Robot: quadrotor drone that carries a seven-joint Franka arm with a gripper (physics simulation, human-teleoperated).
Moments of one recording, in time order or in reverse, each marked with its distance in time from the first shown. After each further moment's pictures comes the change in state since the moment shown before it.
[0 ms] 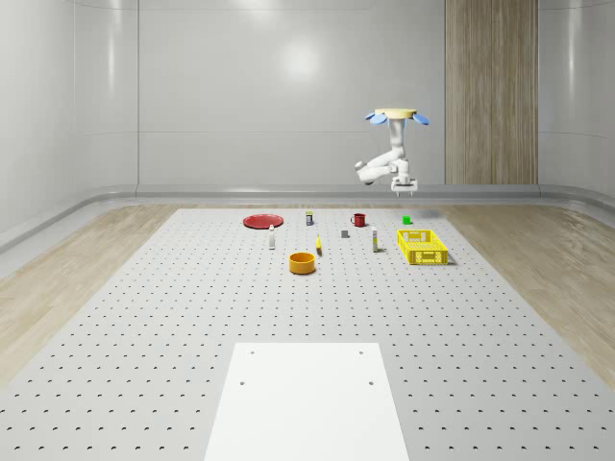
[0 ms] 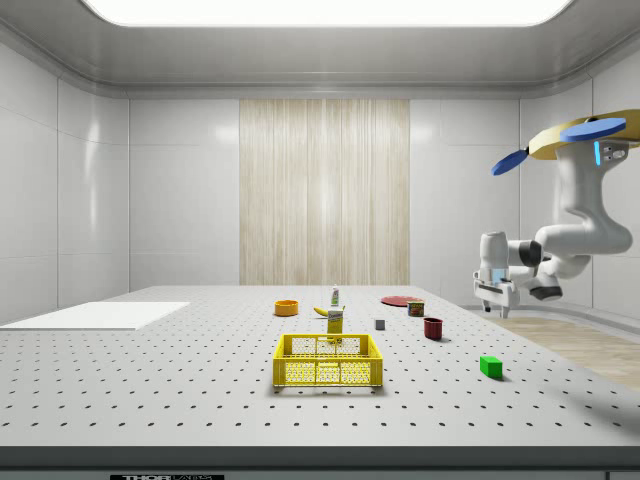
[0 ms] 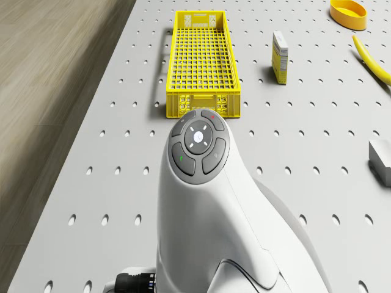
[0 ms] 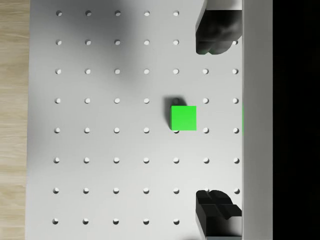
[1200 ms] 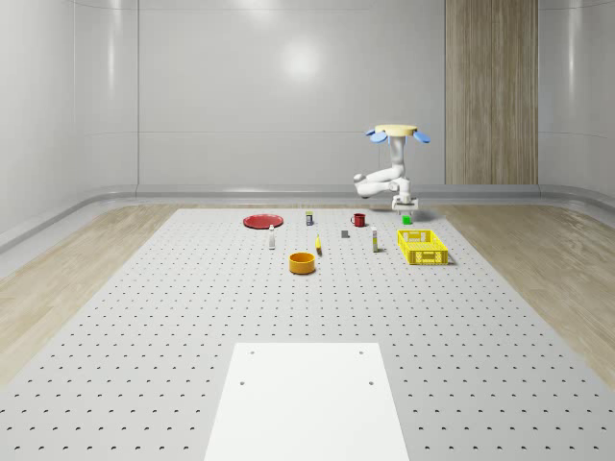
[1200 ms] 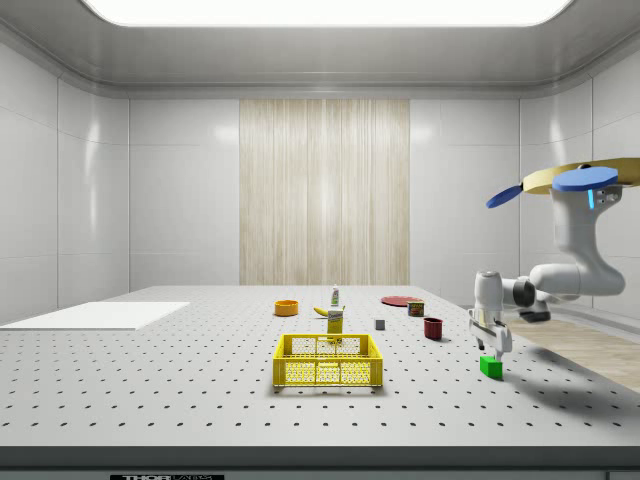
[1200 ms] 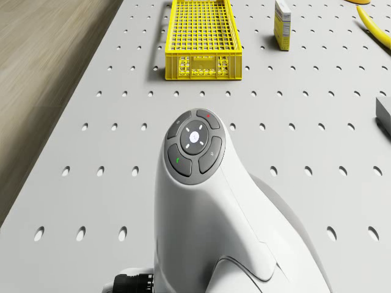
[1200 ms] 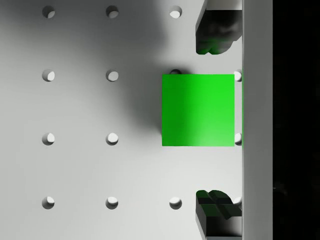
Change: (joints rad) arm -0.052 -0.123 0.044 0.008 0.061 0.104 0.047
